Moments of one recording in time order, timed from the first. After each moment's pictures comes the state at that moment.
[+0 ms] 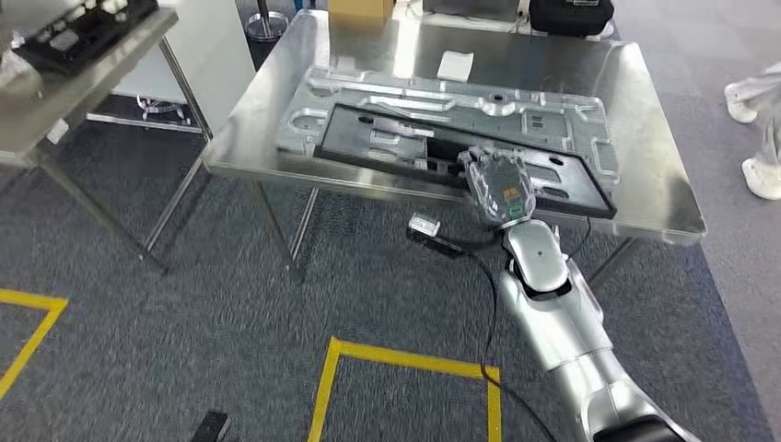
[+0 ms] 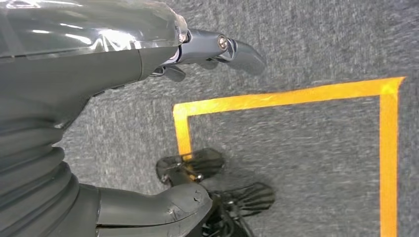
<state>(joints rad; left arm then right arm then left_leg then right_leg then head) -0.17 -0.06 0.95 -0.23 -1.12 -0.11 -0.38 -0.62 -0.04 0.31 -1.19 1.49 -0.39 -0.03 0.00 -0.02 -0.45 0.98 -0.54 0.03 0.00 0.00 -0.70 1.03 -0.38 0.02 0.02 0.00</state>
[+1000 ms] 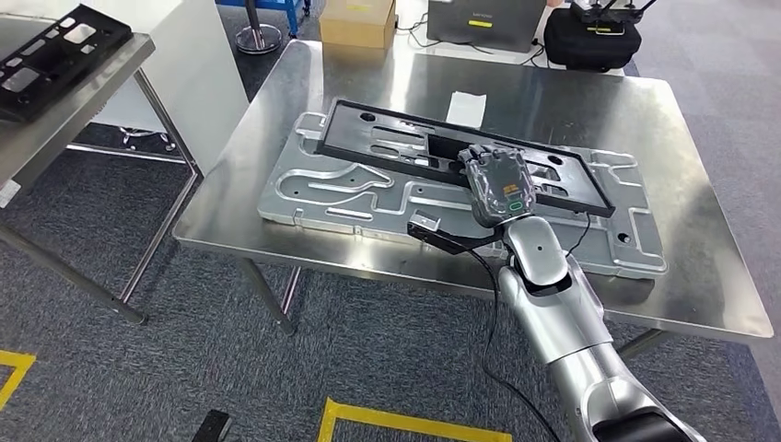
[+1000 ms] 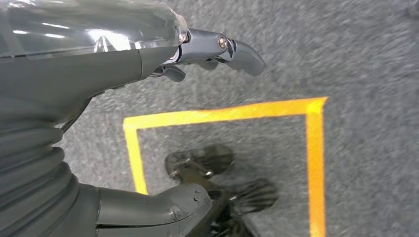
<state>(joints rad) -0.16 -0.06 0.95 -0.23 -1.11 -0.11 -0.36 -0.63 -0.05 0.31 -1.17 1.49 -0.39 -0.03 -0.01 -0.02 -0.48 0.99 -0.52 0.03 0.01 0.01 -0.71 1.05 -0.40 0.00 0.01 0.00</state>
